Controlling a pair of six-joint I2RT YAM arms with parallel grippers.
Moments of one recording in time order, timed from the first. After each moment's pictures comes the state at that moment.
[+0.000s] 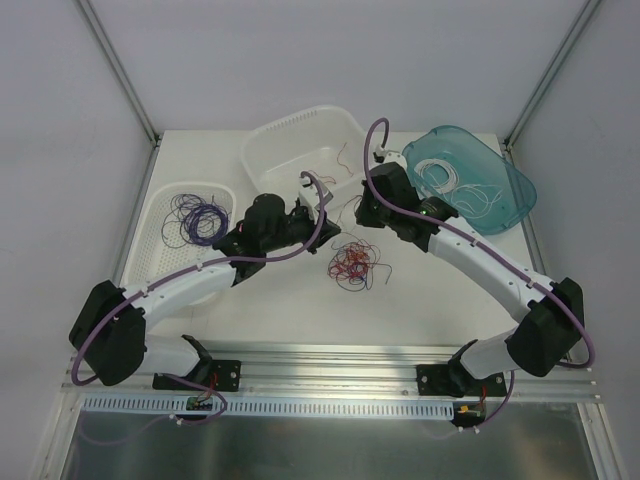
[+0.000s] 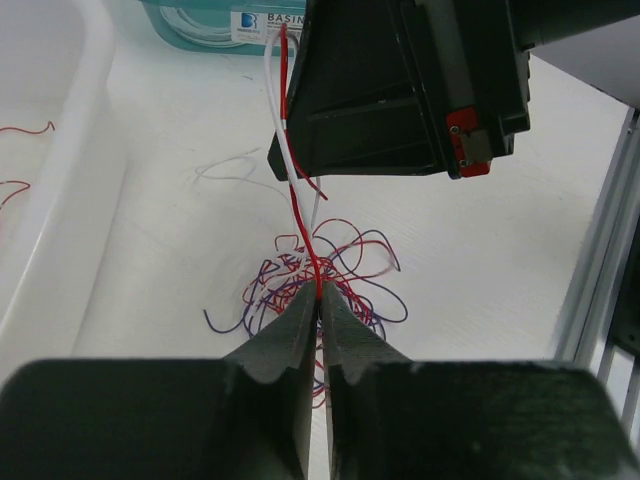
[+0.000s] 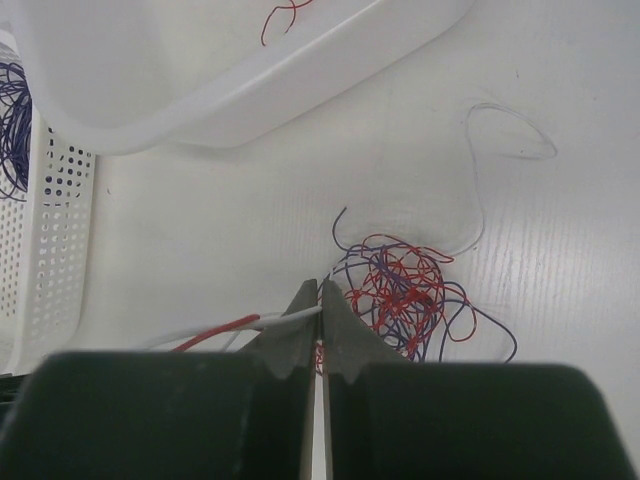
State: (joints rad) left arm -0.72 1.31 0.85 0.23 0.32 -0.08; right arm 0.70 1.44 1.28 -0.53 0.24 0.60
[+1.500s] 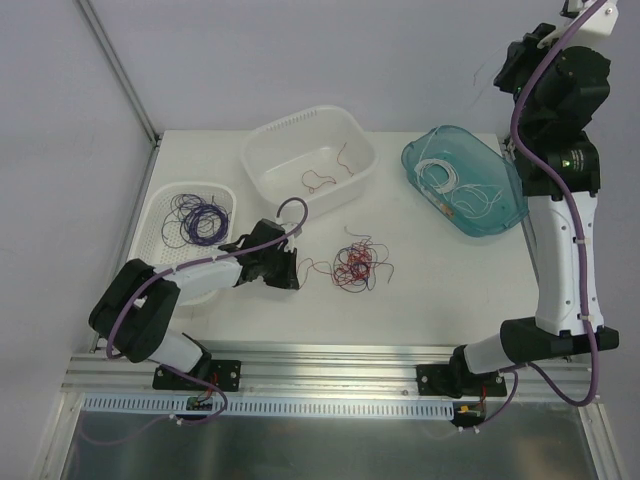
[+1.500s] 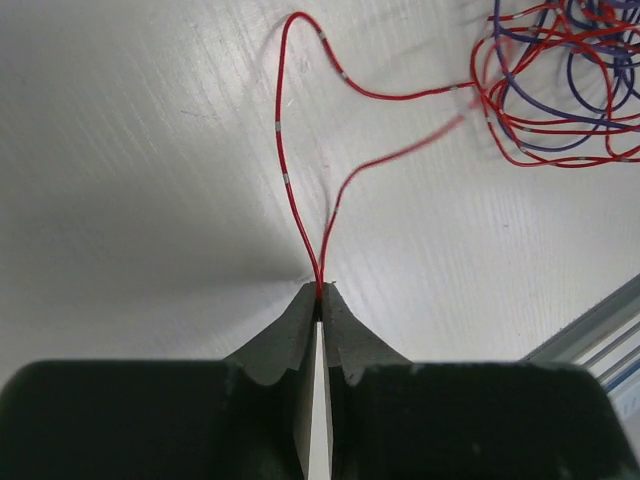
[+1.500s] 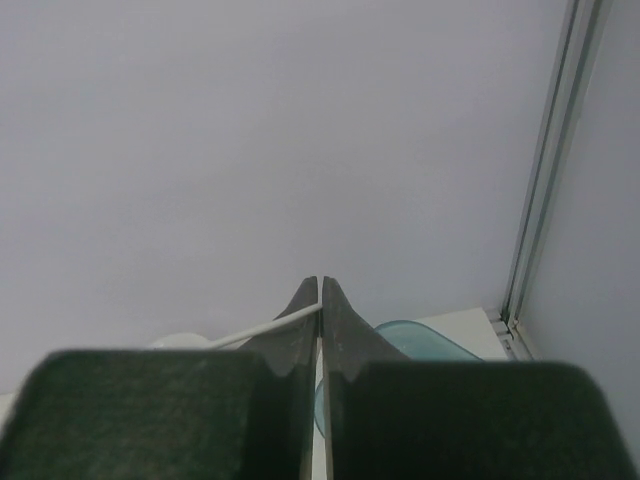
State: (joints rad) left arm -0.59 1.46 0.68 -0.18 0.25 -0.40; right arm 0.18 1.45 2.06 -0.46 0.29 0.13
